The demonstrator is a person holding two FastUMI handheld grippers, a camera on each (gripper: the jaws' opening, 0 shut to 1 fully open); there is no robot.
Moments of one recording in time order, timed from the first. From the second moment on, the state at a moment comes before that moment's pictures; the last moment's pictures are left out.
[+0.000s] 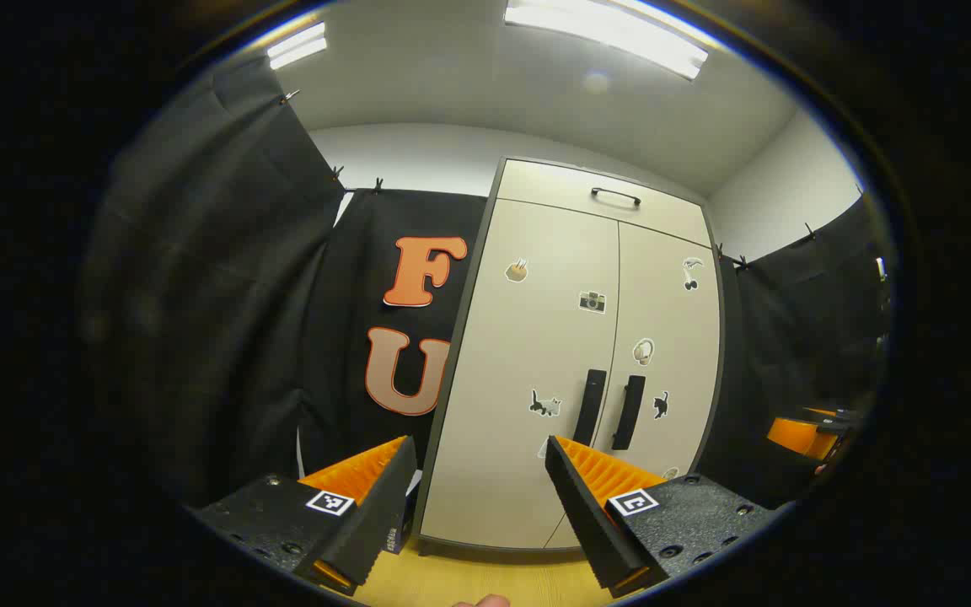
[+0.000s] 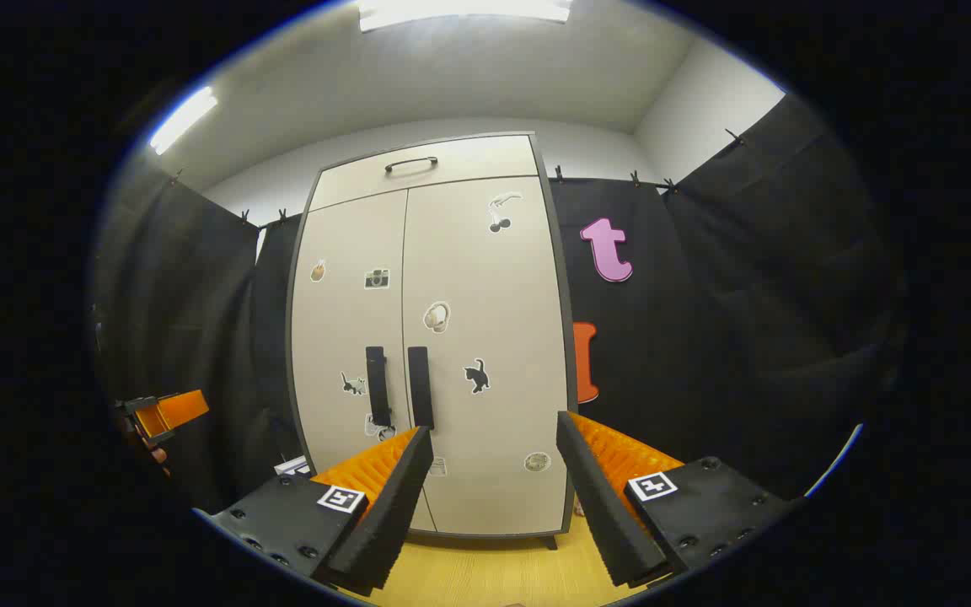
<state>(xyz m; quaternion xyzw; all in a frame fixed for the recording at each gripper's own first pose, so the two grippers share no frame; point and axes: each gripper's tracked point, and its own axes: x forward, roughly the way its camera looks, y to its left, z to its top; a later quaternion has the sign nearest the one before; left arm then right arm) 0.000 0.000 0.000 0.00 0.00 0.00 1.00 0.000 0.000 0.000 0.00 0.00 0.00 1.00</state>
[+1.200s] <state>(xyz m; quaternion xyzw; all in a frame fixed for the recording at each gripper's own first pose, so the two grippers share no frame) 0.002 0.001 0.002 0.01 0.00 0.00 1.00 0.058 0.042 0.041 0.03 -0.03 0.04 1.00</state>
